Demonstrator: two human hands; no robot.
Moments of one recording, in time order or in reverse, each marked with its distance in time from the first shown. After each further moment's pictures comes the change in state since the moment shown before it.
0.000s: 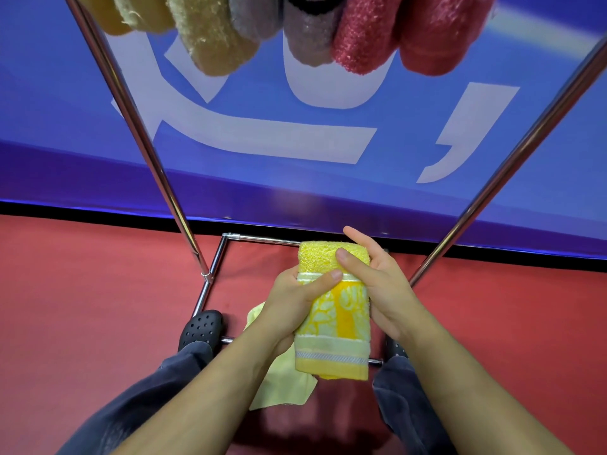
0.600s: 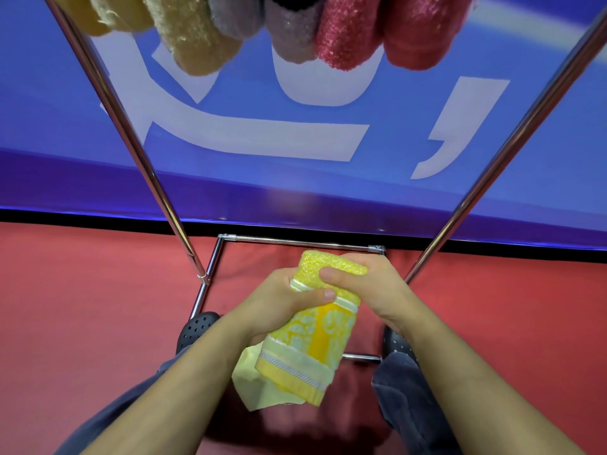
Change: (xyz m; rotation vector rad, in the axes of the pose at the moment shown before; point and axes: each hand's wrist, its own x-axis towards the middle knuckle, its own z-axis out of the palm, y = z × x) left_hand 0.003 0.012 -0.023 0.312 -0.198 -0.078; right_hand -0.001 -0.003 -0.010 -0.422 -0.027 -0.040
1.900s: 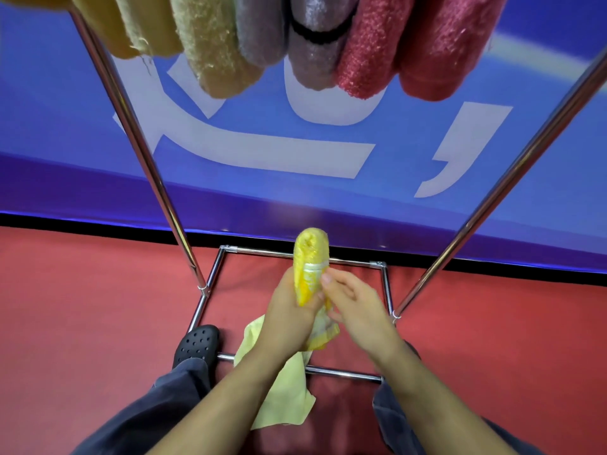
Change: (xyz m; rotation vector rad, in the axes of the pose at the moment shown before) left_hand 0.018 -0.022 0.011 0.295 0.497 0.278; right_hand 0.007 0.023 0.036 0.092 0.146 0.000
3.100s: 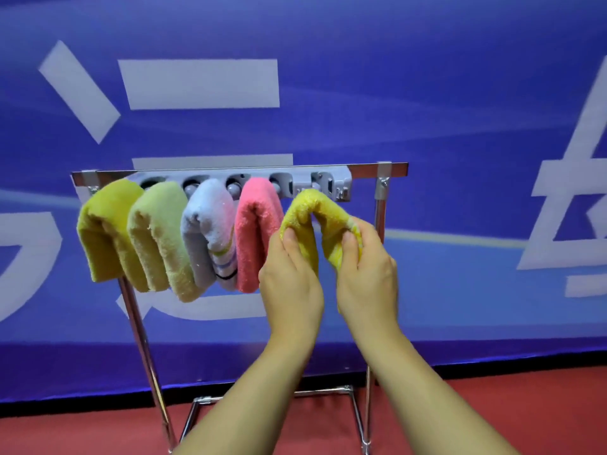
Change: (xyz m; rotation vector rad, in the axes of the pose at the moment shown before) left_hand -0.096 0.346 0.073 0.018 0.550 0.679; right_hand -0.147 -0.298 -0.095 -0.322 0.765 -0.801
